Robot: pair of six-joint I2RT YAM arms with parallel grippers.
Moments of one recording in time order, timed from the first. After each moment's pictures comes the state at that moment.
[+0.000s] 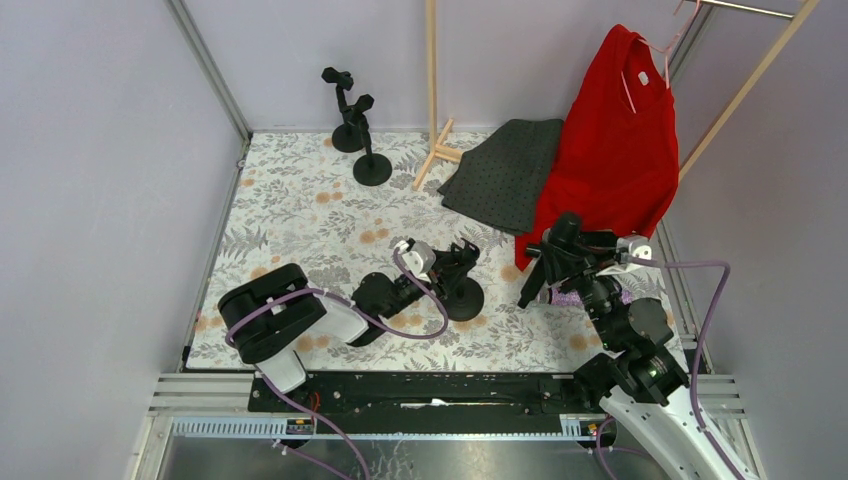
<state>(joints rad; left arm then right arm) -0.97 1.66 0.42 1.48 0.07 -0.12 0.59 0.21 0.43 -0.05 0.22 0.30</state>
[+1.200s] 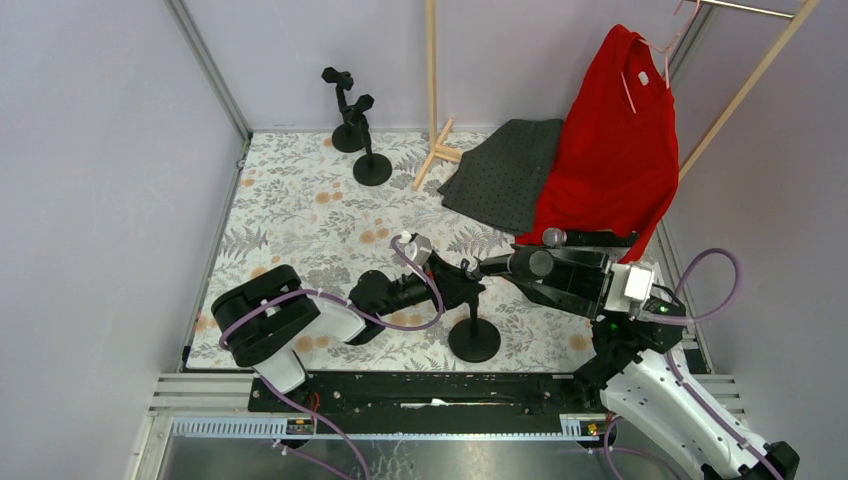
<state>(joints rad) -0.96 1.62 0.43 1.46 0.35 -0.53 0.59 0.55 0.48 0.99 -0.68 0.21</state>
